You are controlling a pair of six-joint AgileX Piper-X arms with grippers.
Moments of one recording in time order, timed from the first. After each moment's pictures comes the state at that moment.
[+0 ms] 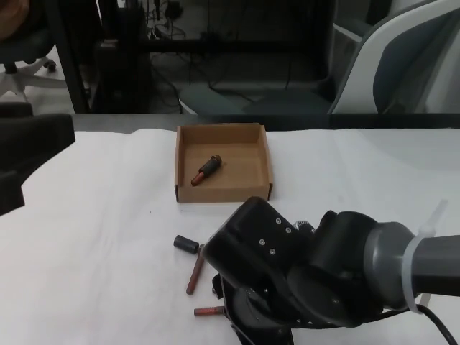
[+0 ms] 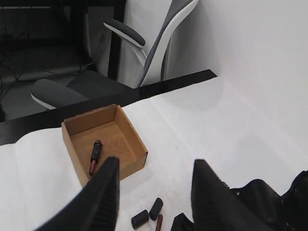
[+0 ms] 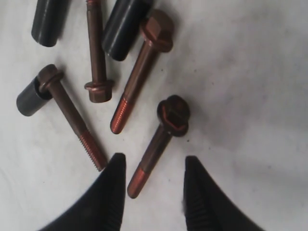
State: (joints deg) left arm -11.3 33.0 -38.1 25.0 26.9 -4.2; right arm 53.3 99.0 -54.4 23.8 10.7 109.8
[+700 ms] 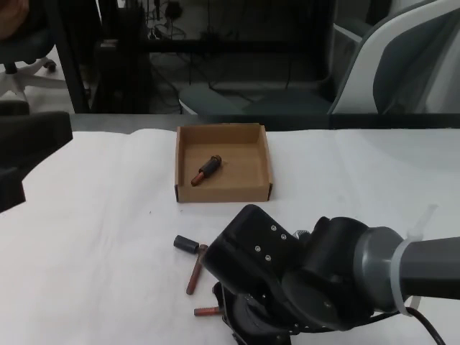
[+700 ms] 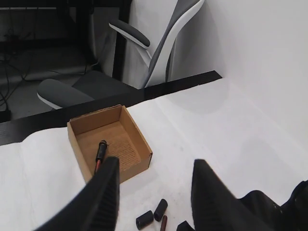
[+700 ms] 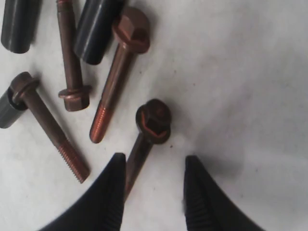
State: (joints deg) left arm -11.3 33.1 -38.1 24.9 25.7 -4.2; right arm 53.1 100.9 -54.4 24.1 9.9 112.0
